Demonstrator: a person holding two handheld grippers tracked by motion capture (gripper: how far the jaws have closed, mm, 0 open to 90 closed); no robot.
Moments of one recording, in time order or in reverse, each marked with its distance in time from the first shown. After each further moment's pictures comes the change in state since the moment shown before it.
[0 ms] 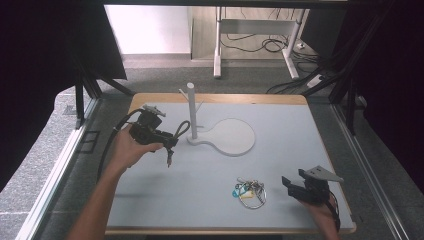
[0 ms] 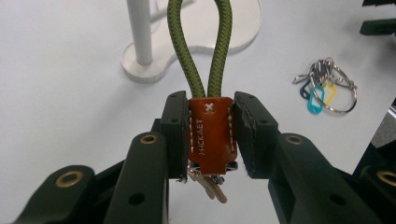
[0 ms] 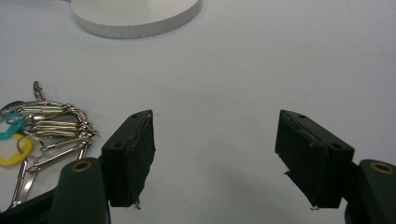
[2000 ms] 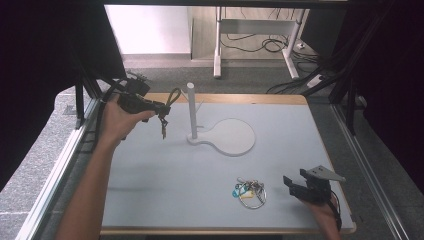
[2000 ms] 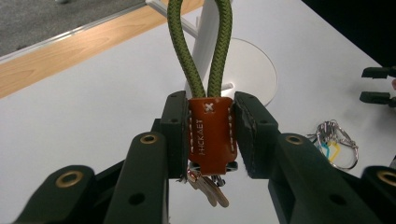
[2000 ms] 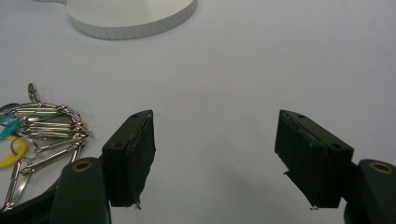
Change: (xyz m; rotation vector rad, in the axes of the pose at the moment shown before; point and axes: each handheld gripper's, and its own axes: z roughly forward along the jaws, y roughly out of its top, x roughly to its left) left arm 0.030 0.050 -0.046 -0.123 0.061 -0.069; right arm -0.005 -0.001 0.000 -0.002 0.001 0.014
